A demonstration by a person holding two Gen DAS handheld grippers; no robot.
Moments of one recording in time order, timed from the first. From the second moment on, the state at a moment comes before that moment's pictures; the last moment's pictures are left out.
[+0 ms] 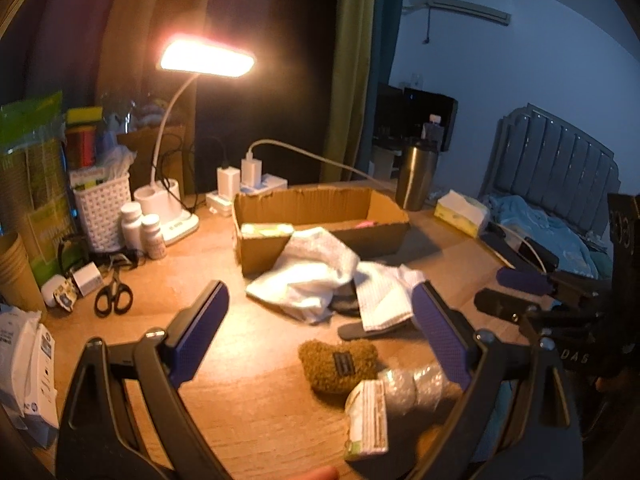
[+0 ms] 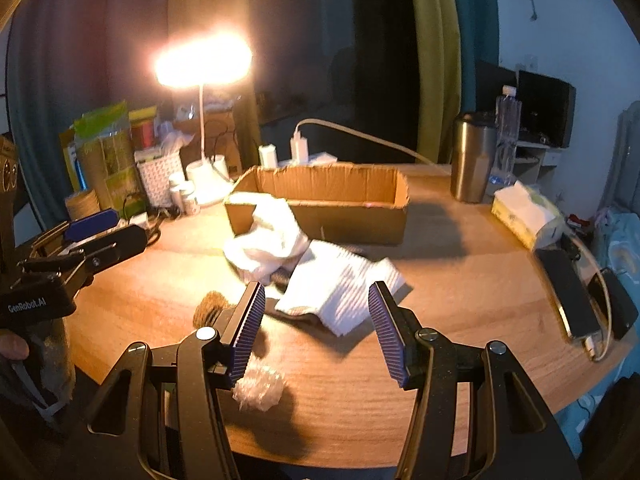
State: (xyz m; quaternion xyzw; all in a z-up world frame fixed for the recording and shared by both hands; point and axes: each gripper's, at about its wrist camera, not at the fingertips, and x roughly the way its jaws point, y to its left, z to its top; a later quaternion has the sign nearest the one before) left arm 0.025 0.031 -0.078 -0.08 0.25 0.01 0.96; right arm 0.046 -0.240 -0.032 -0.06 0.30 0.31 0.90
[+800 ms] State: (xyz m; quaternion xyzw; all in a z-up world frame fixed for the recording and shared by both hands) left arm 0.031 0.026 -0.140 -0.08 0.33 -0.03 0.94; right arm 0.040 -0.205 -0.105 -0.10 0.39 0.33 0.85
